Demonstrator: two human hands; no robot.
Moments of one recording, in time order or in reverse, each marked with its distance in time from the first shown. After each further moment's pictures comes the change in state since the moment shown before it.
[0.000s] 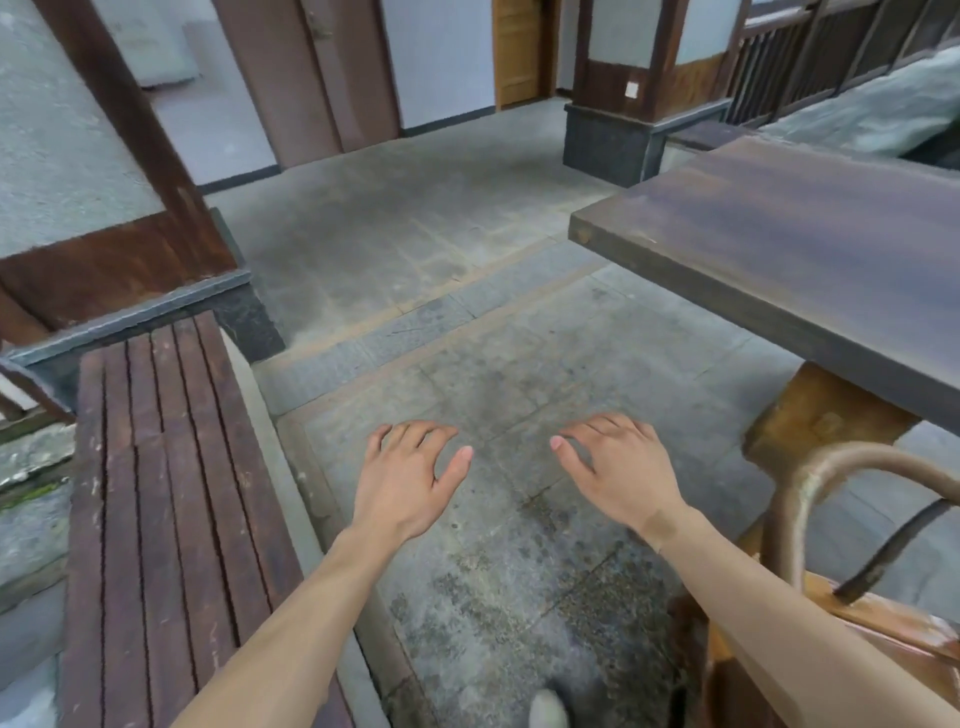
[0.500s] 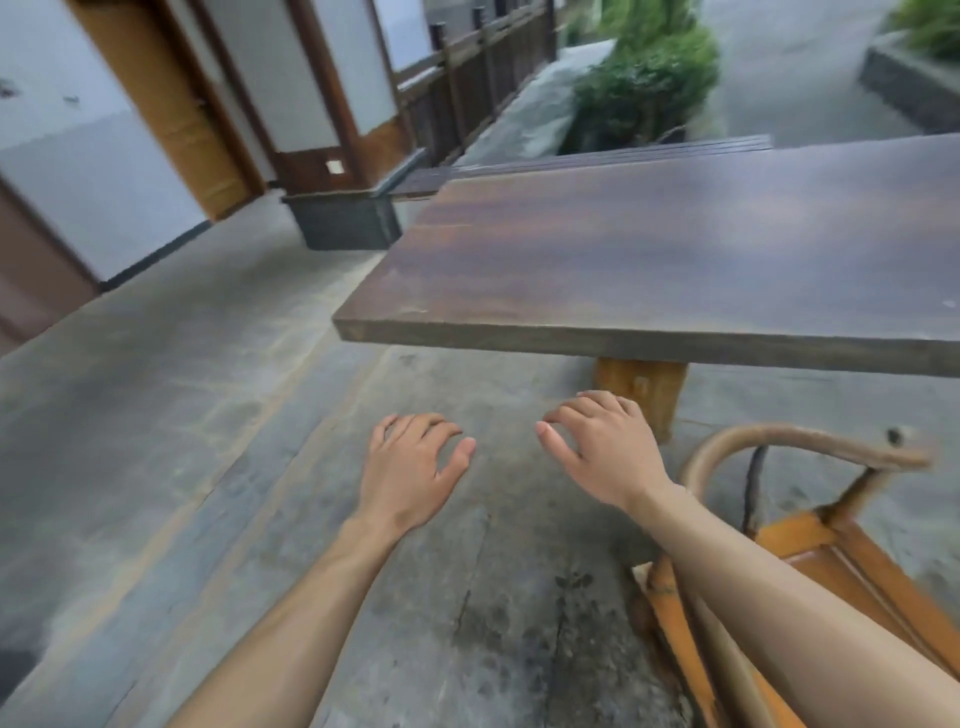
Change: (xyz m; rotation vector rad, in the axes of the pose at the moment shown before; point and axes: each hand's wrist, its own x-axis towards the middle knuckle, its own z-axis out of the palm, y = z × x) left_hand 0.313 0.174 0.083 -0.092 -0.007 0.647; right_hand 0.087 0.199 -0.046 -0.124 0.191 0.537
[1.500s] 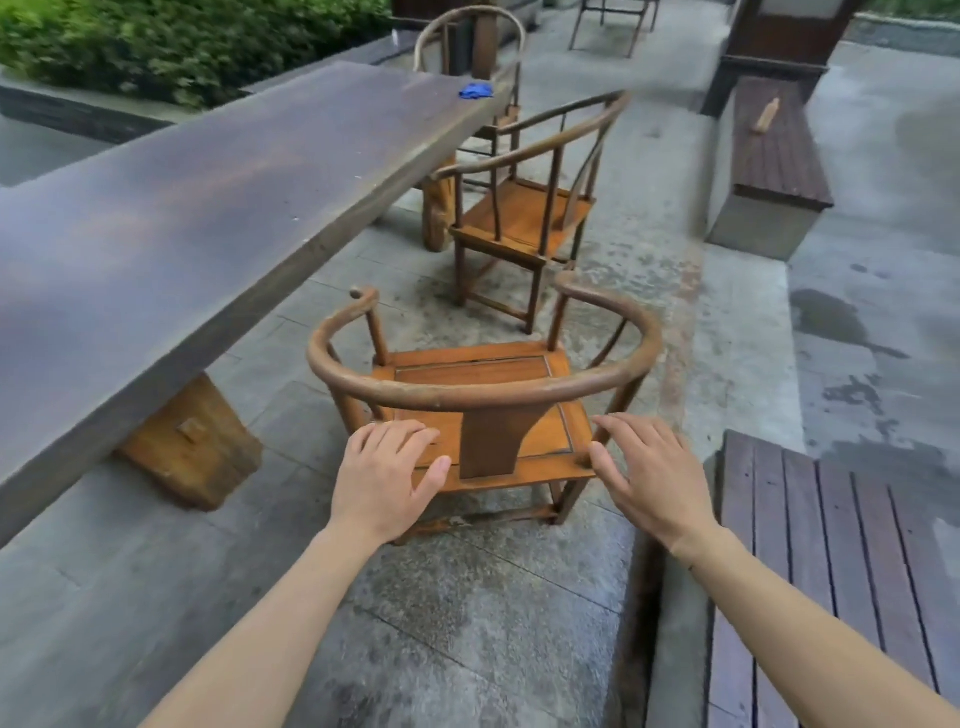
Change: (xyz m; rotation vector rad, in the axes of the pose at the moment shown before) left_hand -0.022 0.092 0.086 -0.567 -0.232 1.394; right_hand -0.311 -0.213 0.006 -0.530 0.441 1.456
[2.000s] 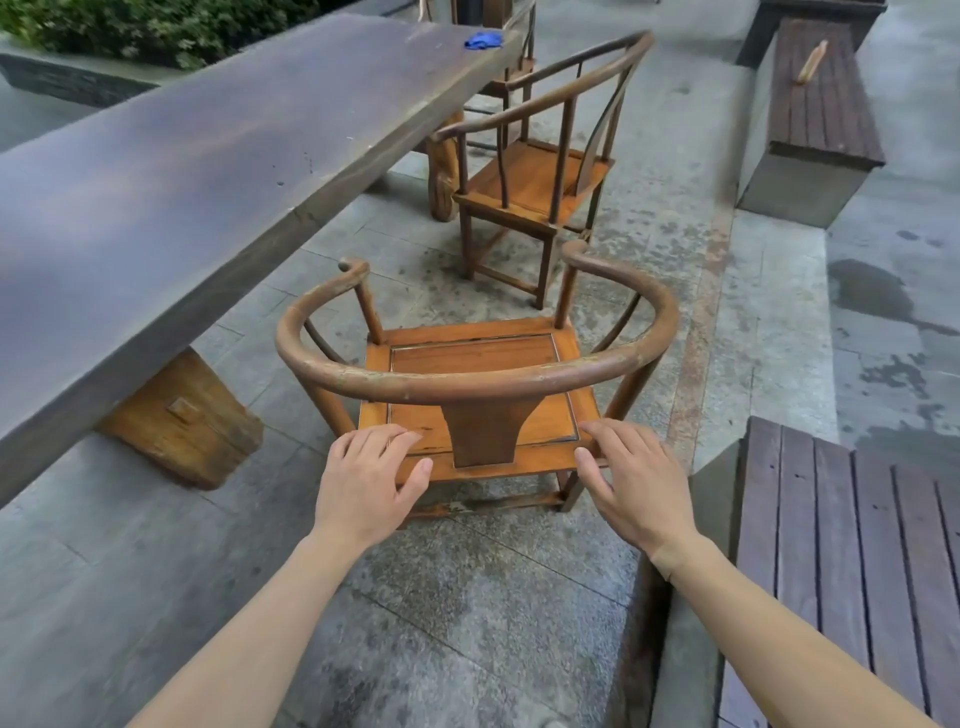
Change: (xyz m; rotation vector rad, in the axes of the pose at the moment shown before) left_hand 0.008 0.003 0.061 0.042 -0.053 -0.054; right_hand 0.006 0.039 0.062 0.071 -0.037 -0.009
